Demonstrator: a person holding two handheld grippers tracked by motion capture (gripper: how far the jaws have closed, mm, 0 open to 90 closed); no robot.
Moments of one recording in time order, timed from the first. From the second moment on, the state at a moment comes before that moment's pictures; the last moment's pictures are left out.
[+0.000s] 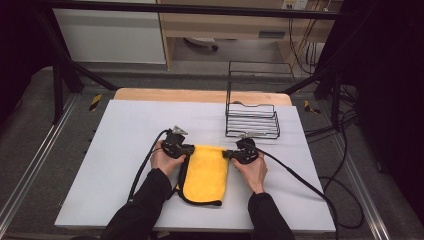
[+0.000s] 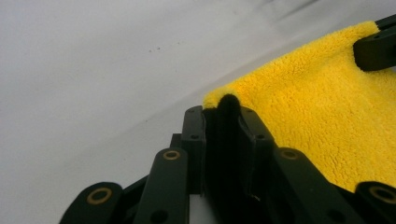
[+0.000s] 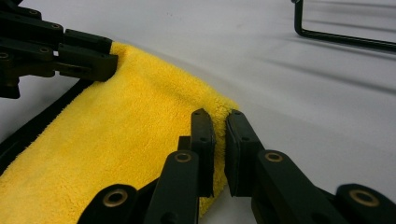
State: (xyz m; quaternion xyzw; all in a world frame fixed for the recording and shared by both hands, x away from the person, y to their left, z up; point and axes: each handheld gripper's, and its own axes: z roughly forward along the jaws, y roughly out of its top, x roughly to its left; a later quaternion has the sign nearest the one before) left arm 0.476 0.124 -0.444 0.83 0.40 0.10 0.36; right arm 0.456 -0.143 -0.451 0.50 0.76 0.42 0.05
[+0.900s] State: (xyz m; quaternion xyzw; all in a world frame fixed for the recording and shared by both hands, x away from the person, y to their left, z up) left arm 0.451 0.137 -0.405 0.82 0.37 0.13 0.42; right arm 0.433 -0.149 -0.420 0.46 0.74 0.48 0.07
